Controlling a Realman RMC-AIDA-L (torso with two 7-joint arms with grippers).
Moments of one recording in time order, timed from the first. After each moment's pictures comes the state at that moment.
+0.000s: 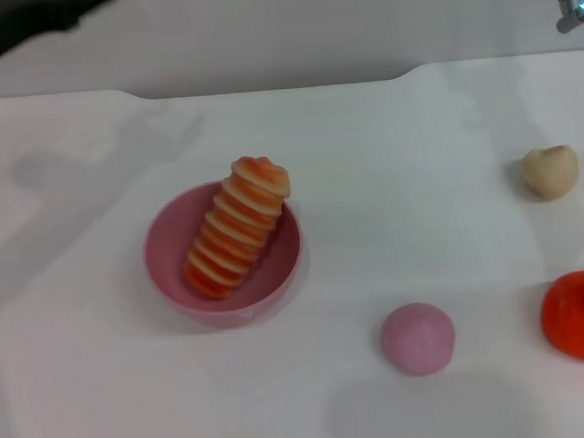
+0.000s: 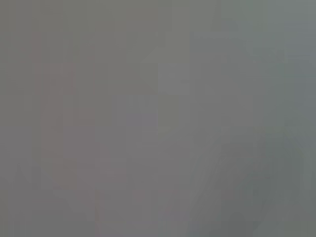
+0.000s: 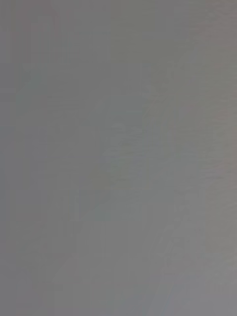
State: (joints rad) left arm -0.45 -2.05 0.96 0.95 1.44 1.01 -1.62; right arm 0.59 2.08 -1.90 -0.68 0.63 -1.06 0.05
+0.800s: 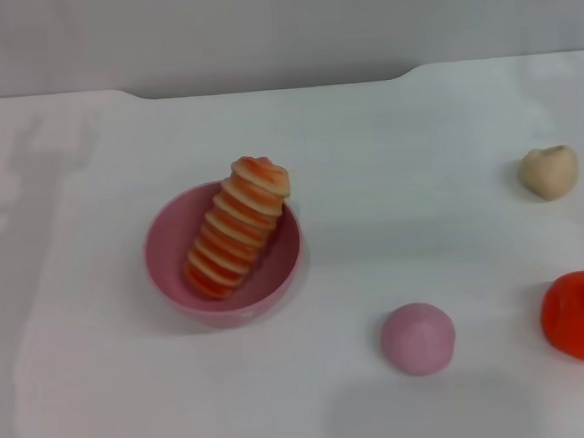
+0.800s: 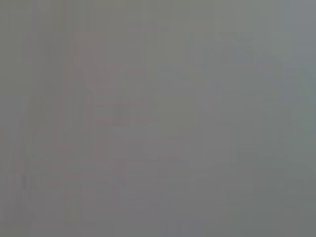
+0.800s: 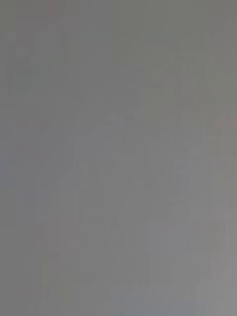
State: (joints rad) left arm -0.52 -2.07 0.96 0.22 0.36 1.32 -0.40; right arm 0.59 2.07 -1.83 -0.39 0.64 -1.26 -0.02
